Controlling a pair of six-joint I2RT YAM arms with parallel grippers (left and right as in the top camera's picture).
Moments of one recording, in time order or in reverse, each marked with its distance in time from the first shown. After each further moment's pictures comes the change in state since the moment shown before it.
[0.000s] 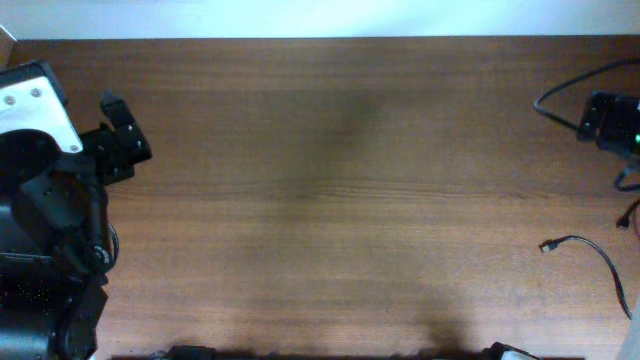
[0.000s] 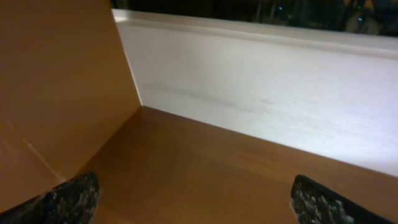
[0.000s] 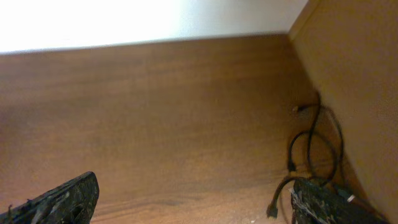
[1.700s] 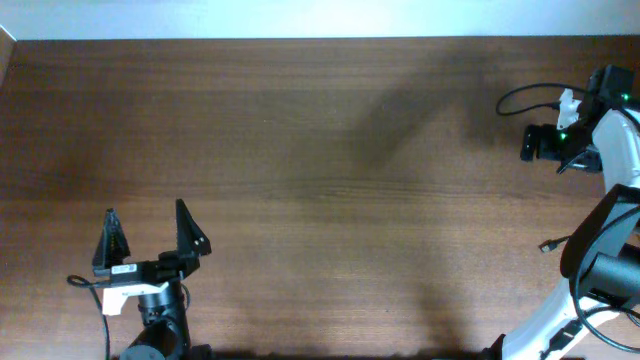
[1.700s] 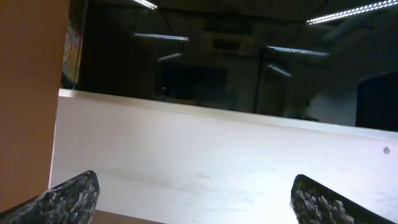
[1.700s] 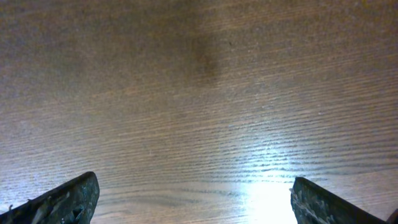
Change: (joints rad) left arm 0.192 -1.041 -1.681 1.424 0.419 -0.008; right arm 0.000 0.663 0.001 0.002 0.013 0.014
